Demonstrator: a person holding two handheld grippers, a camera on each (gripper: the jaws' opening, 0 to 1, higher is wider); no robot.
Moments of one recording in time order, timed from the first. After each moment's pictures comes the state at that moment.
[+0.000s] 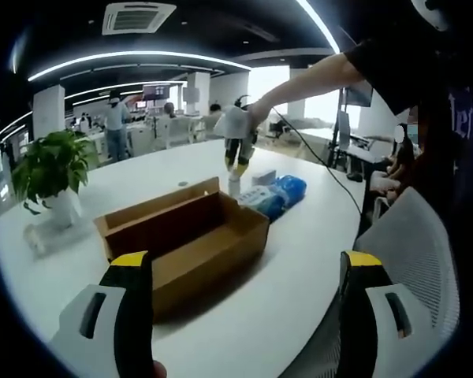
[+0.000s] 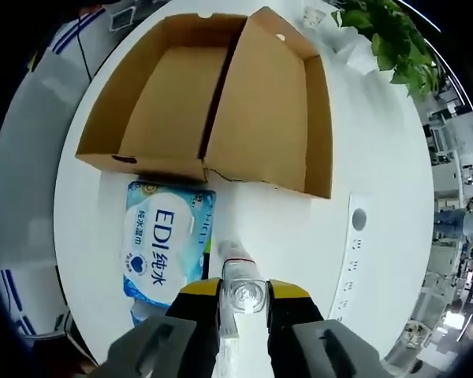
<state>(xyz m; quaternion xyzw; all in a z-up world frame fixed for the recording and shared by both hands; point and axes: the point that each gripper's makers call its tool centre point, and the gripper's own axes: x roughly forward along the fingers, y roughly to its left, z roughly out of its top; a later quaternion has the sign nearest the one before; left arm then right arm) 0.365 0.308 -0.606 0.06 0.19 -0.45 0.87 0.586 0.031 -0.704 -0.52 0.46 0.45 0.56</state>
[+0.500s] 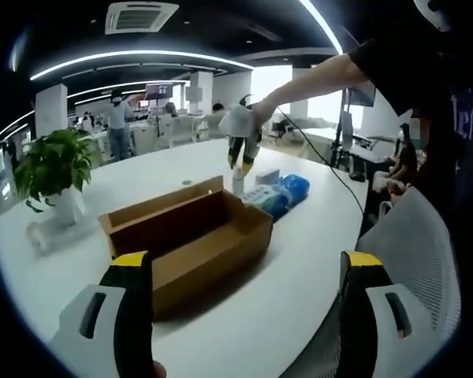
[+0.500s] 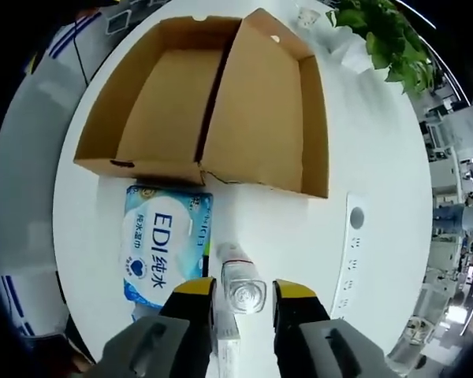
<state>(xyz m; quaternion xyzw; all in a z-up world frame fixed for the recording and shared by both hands) 0.369 0.316 -0.608 0.06 0.20 -0.44 0.87 0.586 0.034 -0.702 -0.51 0.46 0.45 0.57</state>
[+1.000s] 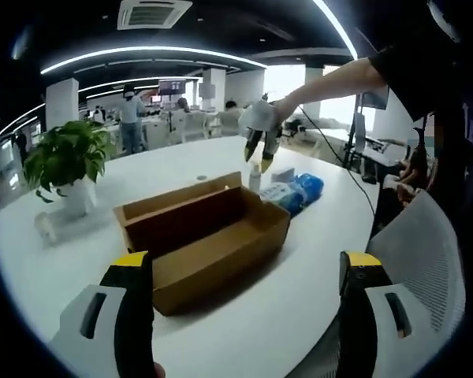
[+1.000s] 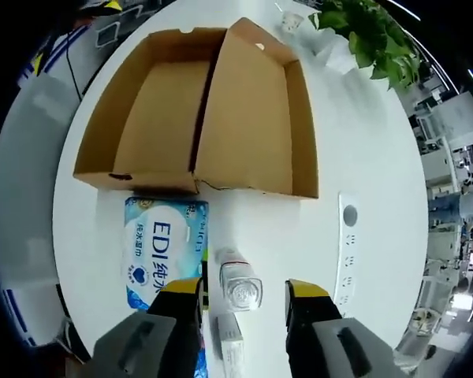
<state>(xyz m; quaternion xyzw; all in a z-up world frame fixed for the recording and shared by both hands) 0.384 0.336 -0.612 0.06 0.21 -0.41 0.89 0.587 0.037 -0.692 -0.49 0.46 0.44 0.60</state>
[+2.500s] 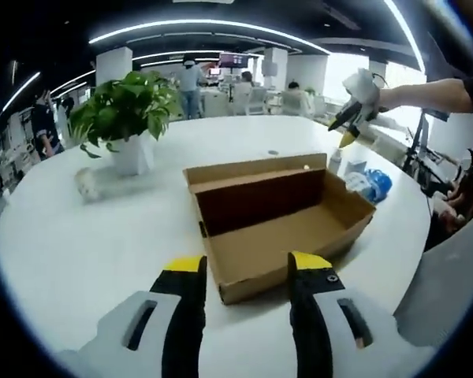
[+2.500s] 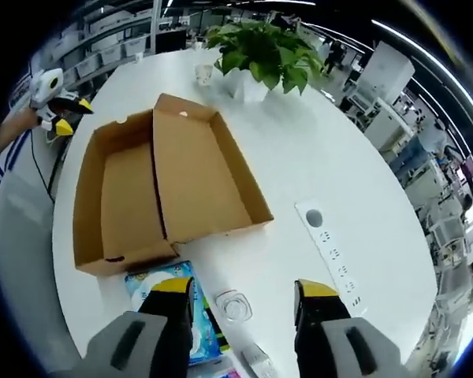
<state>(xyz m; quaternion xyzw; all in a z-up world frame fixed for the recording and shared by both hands) 0.465 0.404 -0.656 0.04 0.28 -0.24 0.93 0.604 0.050 -0.658 -0.30 0.42 0.36 0.78</state>
